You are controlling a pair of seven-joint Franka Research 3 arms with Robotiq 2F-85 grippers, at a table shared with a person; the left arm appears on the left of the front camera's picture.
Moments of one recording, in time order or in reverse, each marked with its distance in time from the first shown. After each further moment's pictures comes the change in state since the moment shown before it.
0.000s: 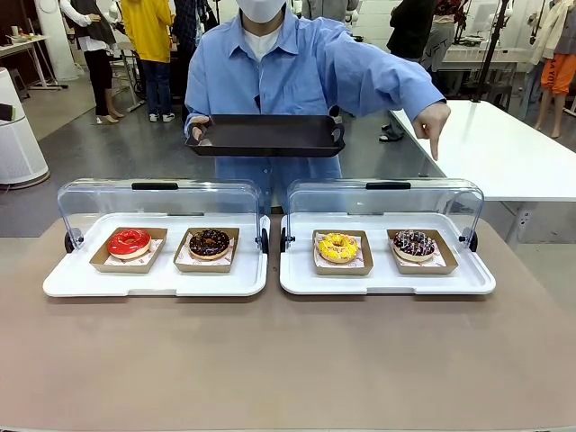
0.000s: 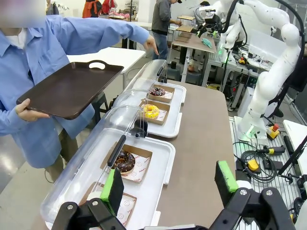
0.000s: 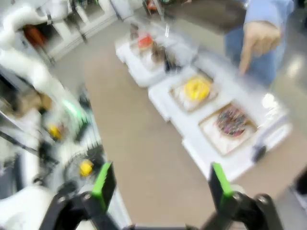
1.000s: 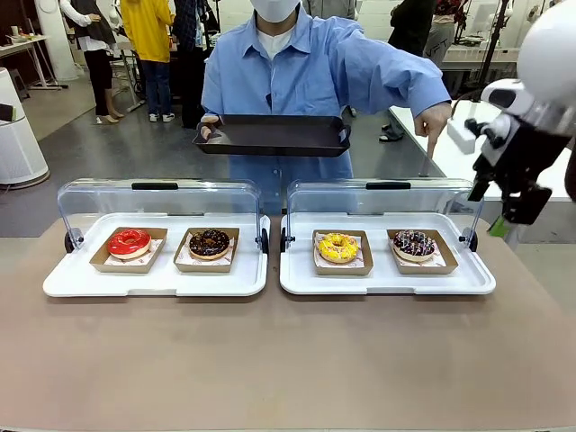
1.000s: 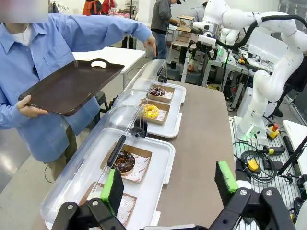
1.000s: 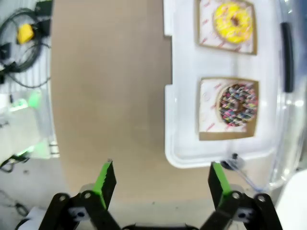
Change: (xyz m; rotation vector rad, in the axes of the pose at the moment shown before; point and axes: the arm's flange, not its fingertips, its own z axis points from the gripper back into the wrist) left arm 0.000 0.000 -0.001 -0.001 0.001 0.001; right arm 0.058 0.046 -0.209 -0.150 0.720 0.625
